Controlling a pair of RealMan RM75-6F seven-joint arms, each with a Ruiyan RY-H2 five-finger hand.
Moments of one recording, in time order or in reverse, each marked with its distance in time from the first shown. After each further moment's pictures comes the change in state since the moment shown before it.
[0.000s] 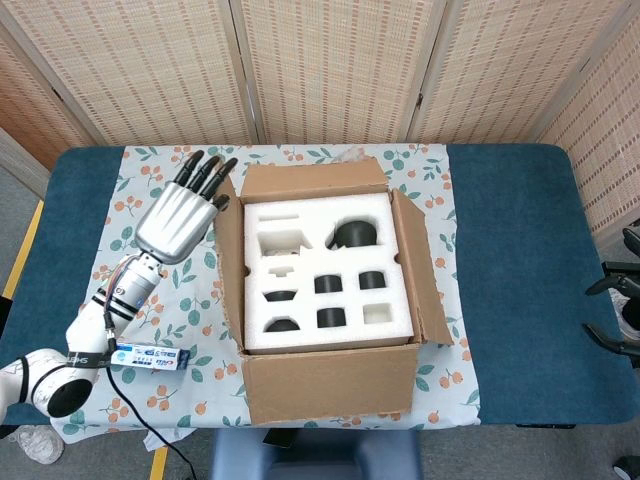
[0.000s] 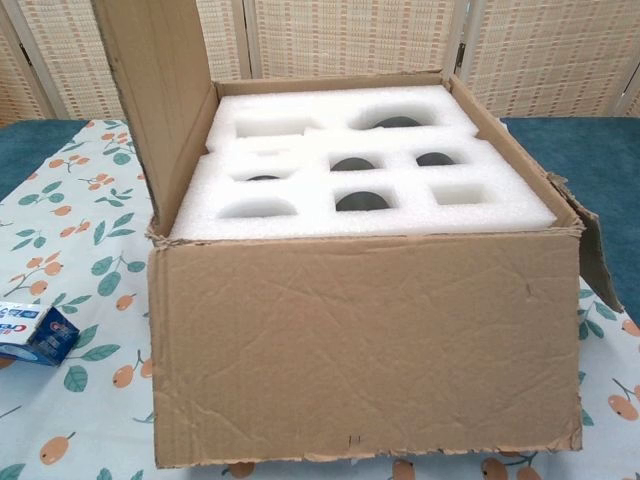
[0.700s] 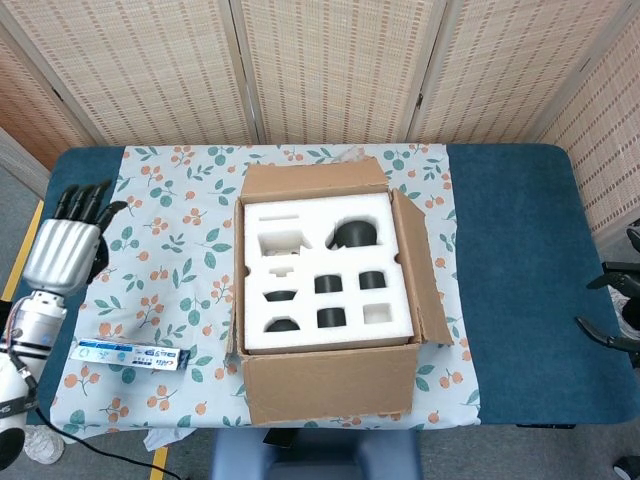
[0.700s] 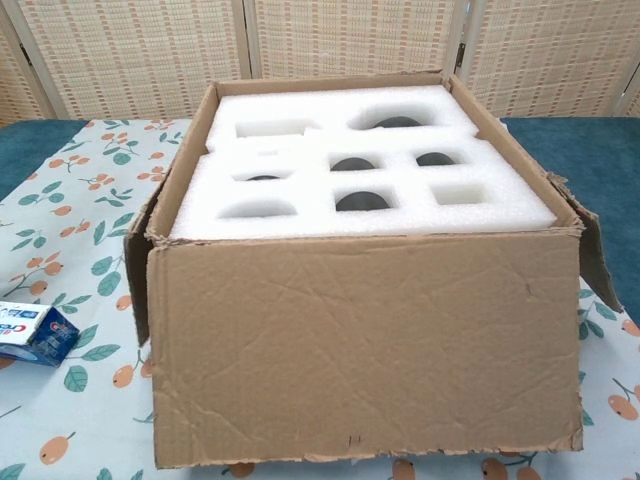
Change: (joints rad) left arm 0.354 0.078 0.094 0.002 0.055 0.228 -0.324; right arm -0.005 -0.011 0.006 -0.040 0.073 -0.041 -0.249
